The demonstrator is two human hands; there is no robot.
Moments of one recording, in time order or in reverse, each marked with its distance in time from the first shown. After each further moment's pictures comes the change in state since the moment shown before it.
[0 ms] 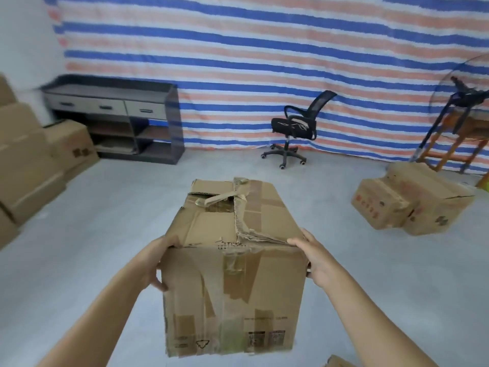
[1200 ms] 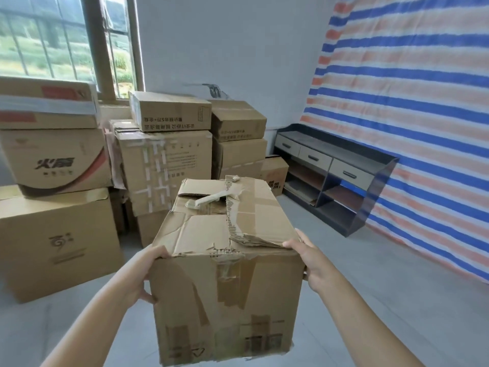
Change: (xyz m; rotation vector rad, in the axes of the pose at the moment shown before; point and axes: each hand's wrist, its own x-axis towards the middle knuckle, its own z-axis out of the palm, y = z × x) left_hand 0.073 -0.010 -0.400 -0.599 0.777 0.022; right_hand 0.111 -0.175 0.558 -0.341 -0.833 -0.229
